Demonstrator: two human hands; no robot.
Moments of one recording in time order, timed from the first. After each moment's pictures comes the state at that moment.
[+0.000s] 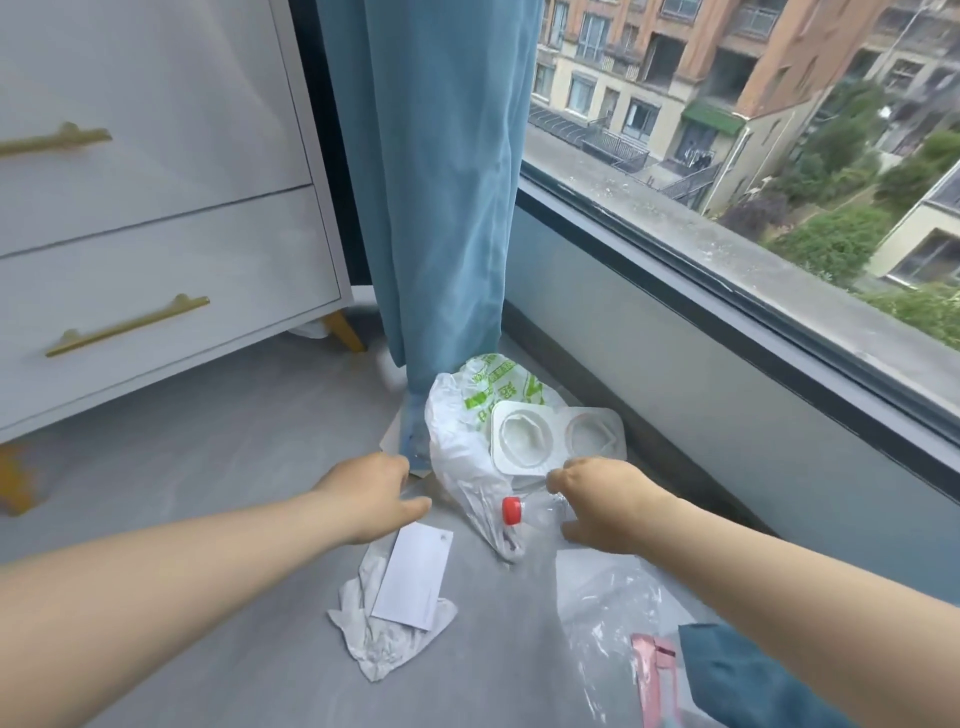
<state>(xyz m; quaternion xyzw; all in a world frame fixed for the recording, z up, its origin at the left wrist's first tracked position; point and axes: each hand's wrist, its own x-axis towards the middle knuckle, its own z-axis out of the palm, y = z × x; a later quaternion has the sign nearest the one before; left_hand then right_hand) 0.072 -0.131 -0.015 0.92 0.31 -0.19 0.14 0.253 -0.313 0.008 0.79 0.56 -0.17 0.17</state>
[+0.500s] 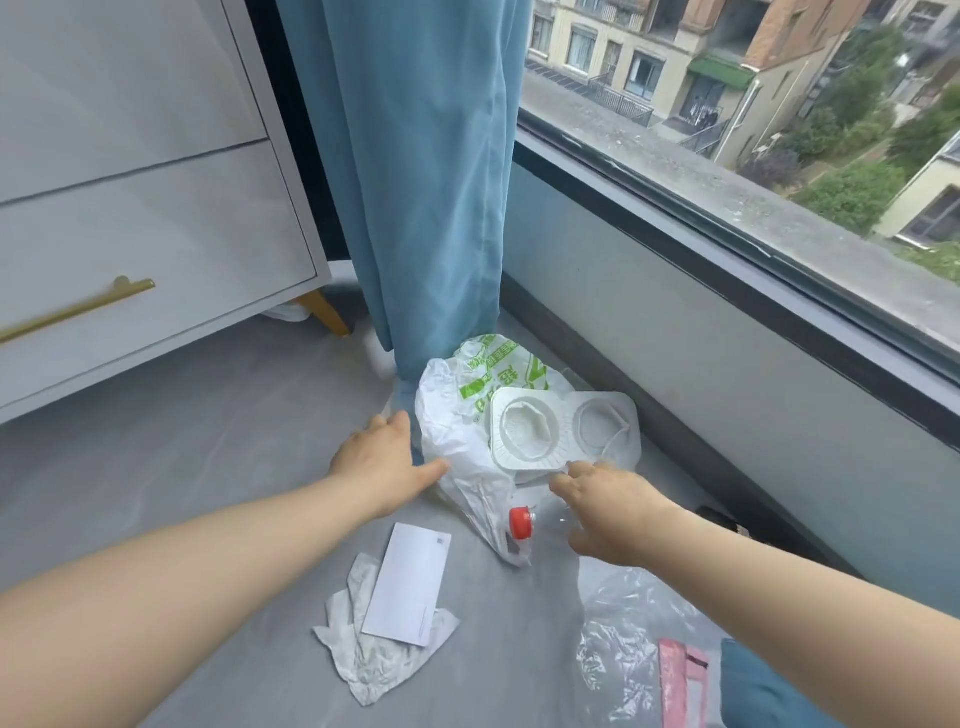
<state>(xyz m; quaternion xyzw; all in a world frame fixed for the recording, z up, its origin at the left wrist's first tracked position) 0.116 -0.116 -0.054 0.89 0.40 -0.12 0.18 0.267 -0.308 -0.041 0.79 0.54 -0.21 0.17</state>
